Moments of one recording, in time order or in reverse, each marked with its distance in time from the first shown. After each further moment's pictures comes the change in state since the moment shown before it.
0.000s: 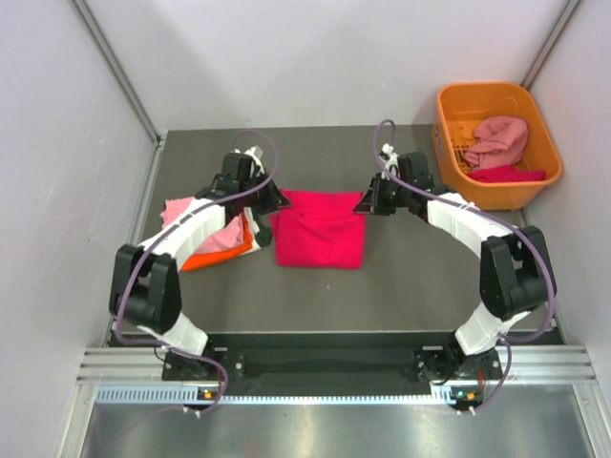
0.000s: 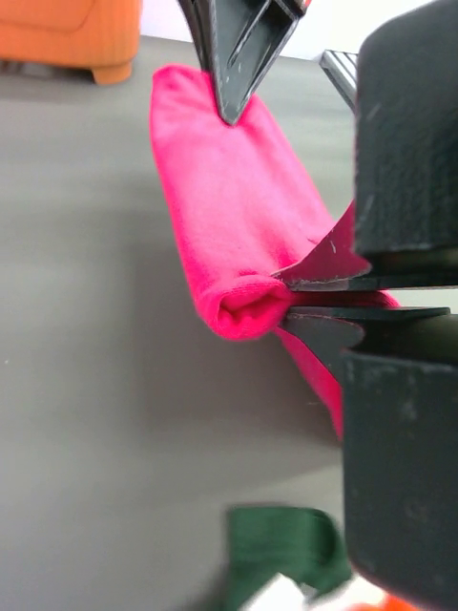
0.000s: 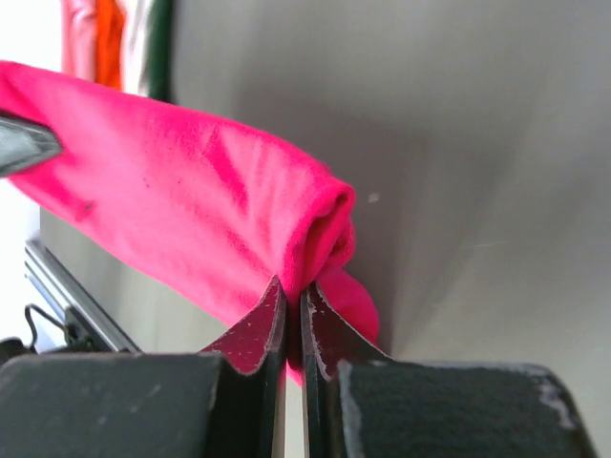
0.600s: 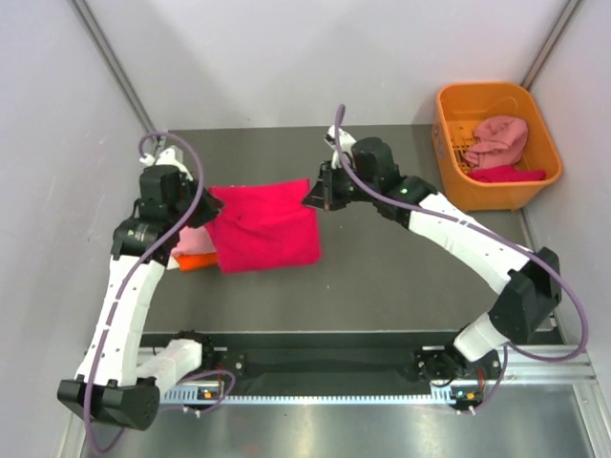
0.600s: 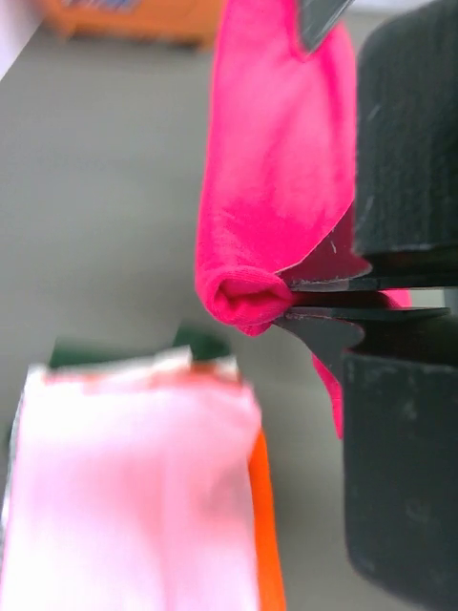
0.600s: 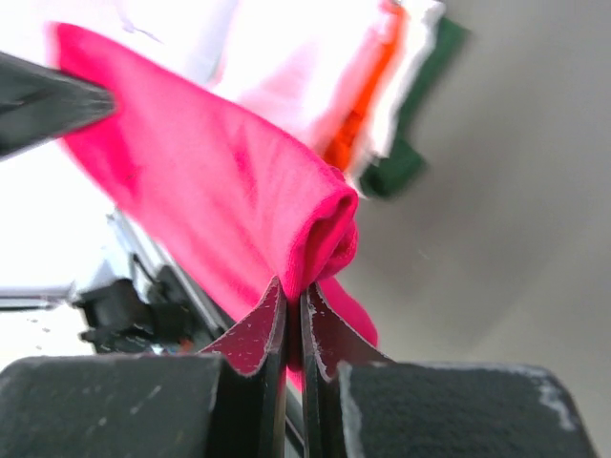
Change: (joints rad) left arm 0.159 -0.585 0.070 -0.526 -0.267 0.085; right arm 0.375 -0.130 0.275 -0.140 0.142 0.015
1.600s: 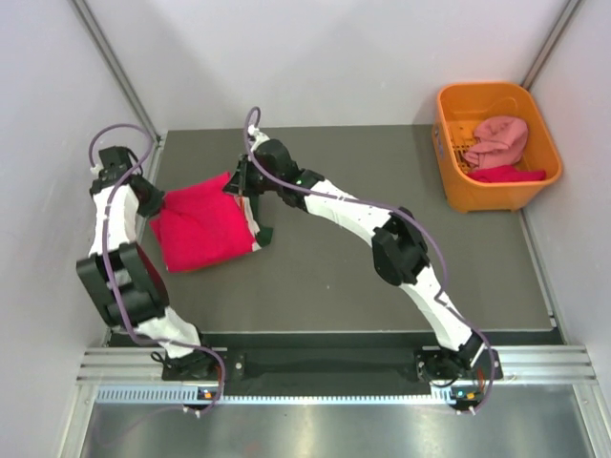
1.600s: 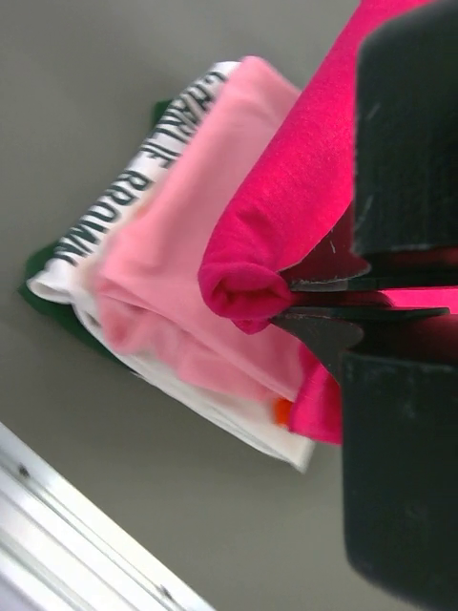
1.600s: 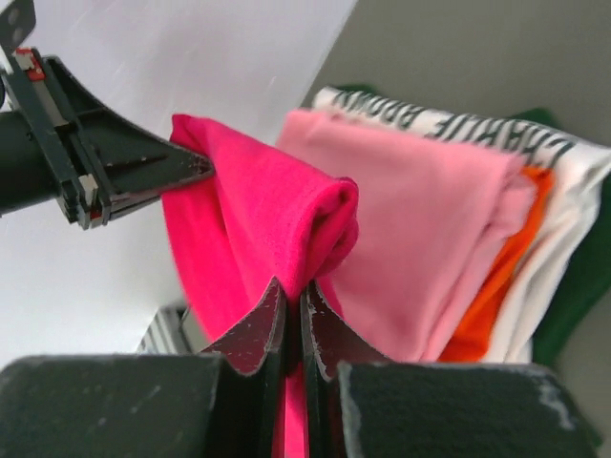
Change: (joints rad) left arm 0.539 0.555 0.146 0.034 -0.041 0.066; right arm 0.170 0.856 0.824 0.163 0.088 0.231
